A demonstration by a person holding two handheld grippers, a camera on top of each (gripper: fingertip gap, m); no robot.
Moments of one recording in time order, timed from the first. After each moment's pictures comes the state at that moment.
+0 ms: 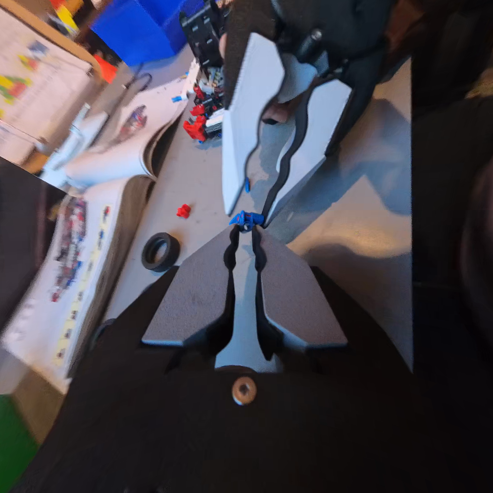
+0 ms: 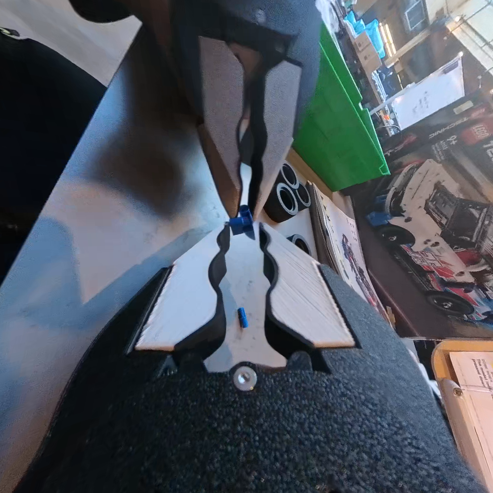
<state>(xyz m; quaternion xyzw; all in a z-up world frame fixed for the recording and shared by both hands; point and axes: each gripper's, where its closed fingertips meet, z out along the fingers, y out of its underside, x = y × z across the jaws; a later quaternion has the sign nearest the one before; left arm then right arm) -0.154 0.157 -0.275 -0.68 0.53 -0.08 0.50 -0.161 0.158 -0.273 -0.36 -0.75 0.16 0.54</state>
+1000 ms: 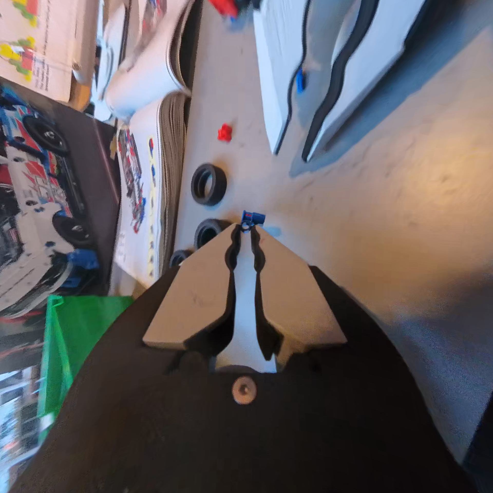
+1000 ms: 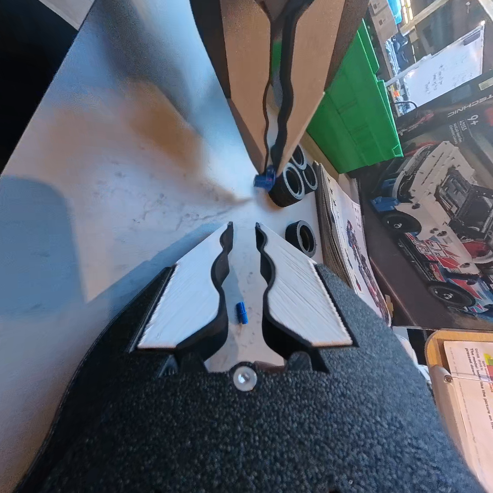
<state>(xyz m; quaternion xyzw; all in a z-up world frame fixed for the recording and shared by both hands) -0.212 0.179 -0.284 -0.71 0.55 0.15 0.41 -0.165 0.171 -0.289 -0.37 -0.76 0.11 0.52</state>
